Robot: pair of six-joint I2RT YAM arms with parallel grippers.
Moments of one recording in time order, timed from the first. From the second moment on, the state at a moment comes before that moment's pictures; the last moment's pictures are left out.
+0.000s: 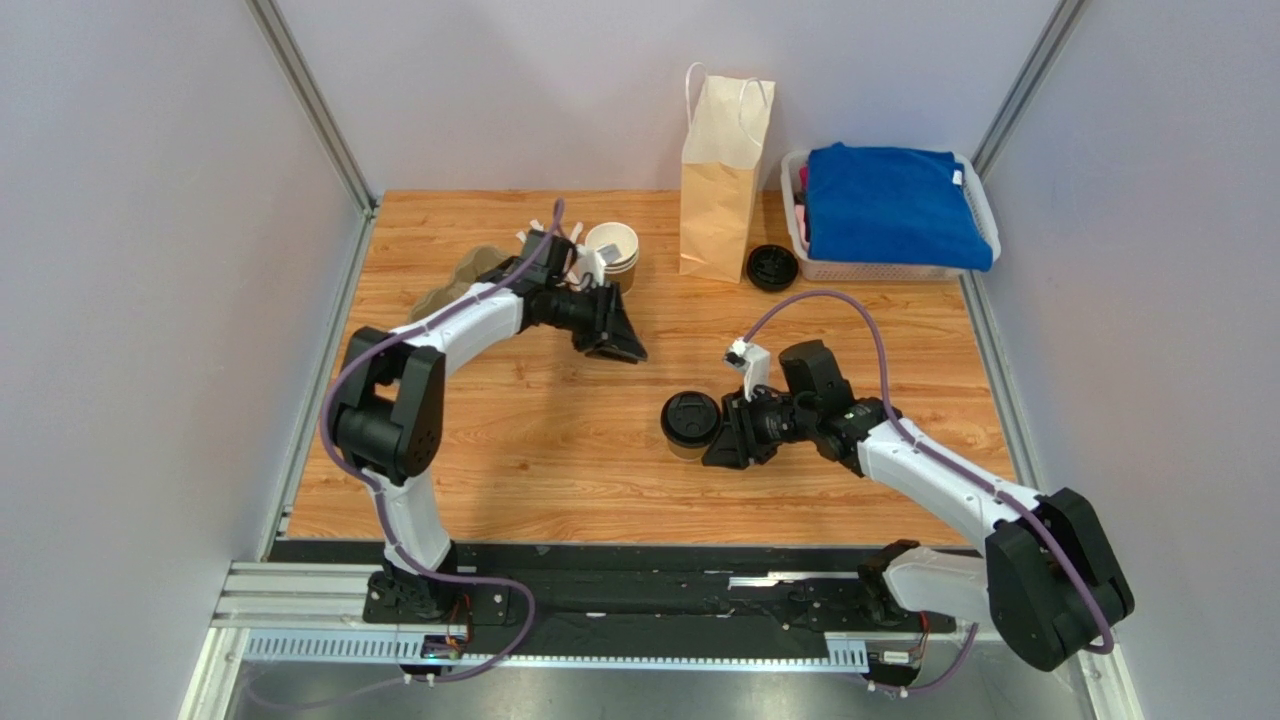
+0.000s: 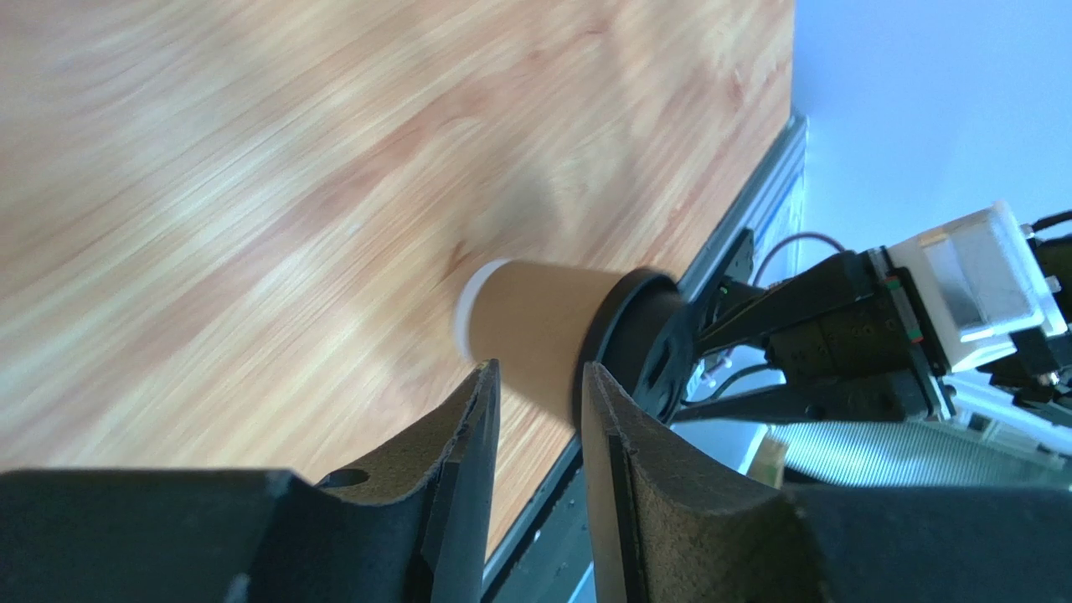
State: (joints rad) left arm -0.41 1.88 1.35 -0.39 0.83 -0.44; right arm 0.50 1.19 0.62 -0.24 -0.66 0.20
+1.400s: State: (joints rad) left arm -0.31 1.85 1.25 -0.41 0.79 -0.41; right arm 0.71 1.36 0.94 -0.08 -0.62 0.35
